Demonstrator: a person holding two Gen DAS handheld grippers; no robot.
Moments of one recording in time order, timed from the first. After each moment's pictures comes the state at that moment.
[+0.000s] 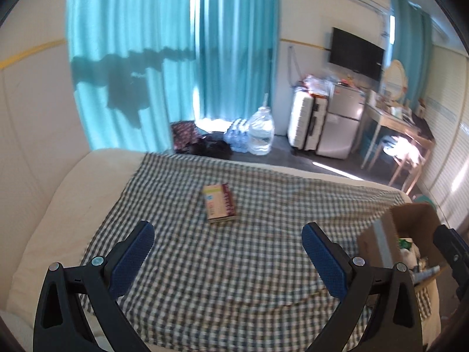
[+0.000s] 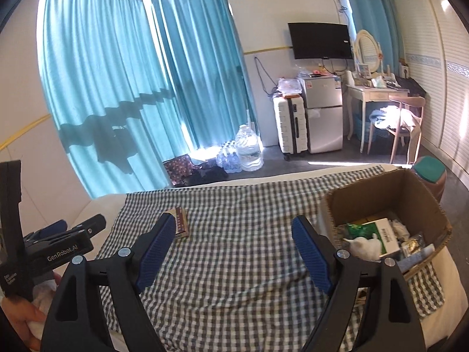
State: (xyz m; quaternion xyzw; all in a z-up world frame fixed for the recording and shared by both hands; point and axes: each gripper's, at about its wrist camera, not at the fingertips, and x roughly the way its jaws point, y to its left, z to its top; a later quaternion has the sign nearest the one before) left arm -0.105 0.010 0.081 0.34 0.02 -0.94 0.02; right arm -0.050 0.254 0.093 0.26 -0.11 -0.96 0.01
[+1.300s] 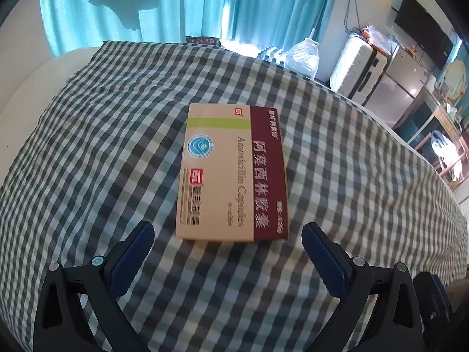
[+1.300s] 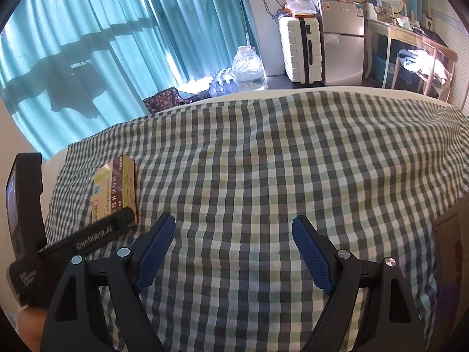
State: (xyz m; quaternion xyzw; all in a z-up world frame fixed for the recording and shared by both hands) left arm -0.364 -0.009 -0.177 0.49 0.09 -0.86 0.07; right arm -0.309 0.211 -0.145 0.42 -0.12 -0.90 0.02
